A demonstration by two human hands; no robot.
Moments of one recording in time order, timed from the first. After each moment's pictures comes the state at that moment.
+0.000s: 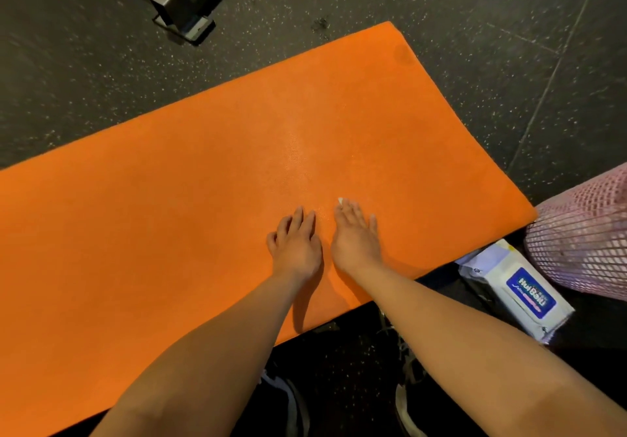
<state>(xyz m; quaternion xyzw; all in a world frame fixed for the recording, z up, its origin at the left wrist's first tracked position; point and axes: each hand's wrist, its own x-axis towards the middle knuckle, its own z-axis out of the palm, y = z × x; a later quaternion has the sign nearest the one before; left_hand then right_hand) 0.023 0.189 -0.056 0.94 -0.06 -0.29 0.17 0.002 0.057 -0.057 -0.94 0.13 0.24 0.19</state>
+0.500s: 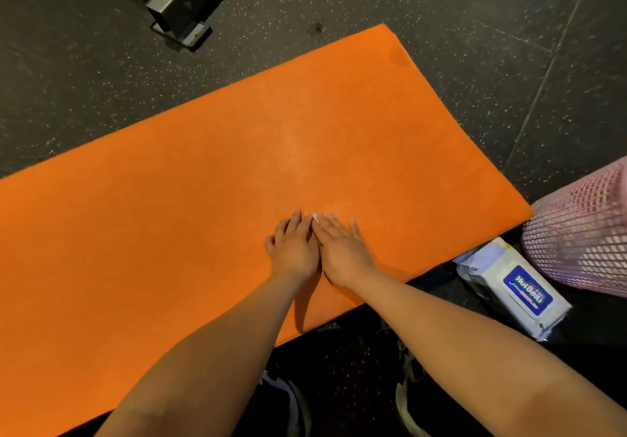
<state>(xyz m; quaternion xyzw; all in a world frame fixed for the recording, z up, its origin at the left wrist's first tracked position) 0.024 0.189 -0.053 0.94 -0.04 -0.28 0.20 -0.011 0.065 -0.060 -0.94 0.00 0.26 0.20</state>
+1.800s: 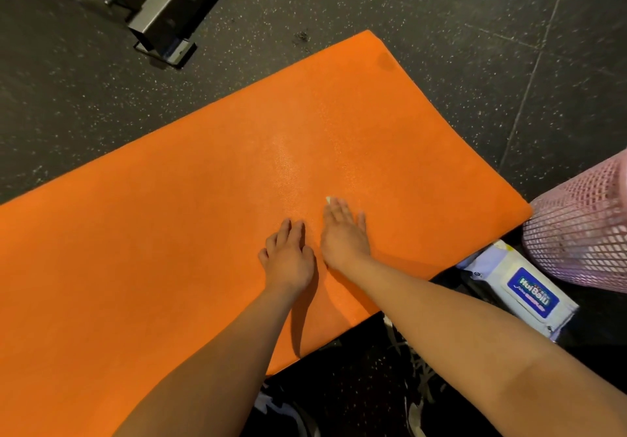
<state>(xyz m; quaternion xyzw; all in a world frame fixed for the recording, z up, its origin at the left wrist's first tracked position) 0.038 0.192 -0.053 0.94 -0.03 -0.27 0.20 0.035 0.058 -0.062 -0.94 0.12 0.25 0.19</state>
